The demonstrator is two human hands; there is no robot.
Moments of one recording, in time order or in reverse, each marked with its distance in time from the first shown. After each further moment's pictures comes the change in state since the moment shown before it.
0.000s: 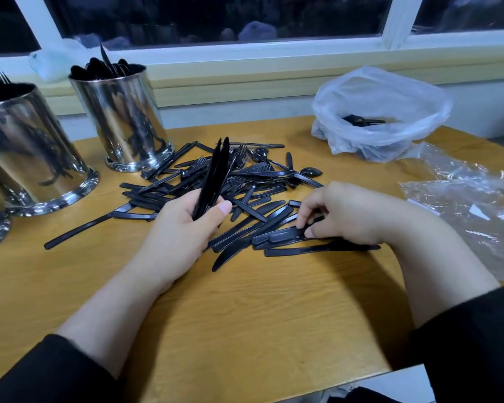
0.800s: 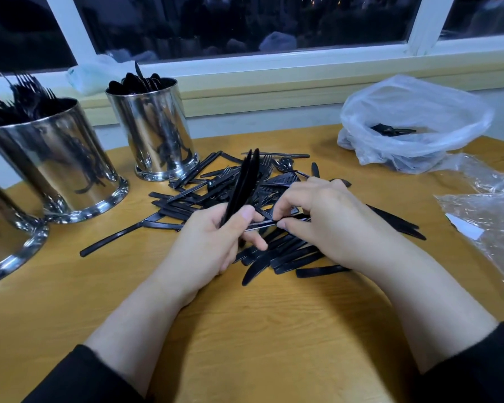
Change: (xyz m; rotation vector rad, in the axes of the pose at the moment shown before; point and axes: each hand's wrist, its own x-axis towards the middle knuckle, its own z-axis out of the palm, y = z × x) left_hand -0.001 0.007 -0.009 -0.089 -0.084 -0.033; right_hand 0.015 -0.050 0.030 -0.046 0.395 -0.407
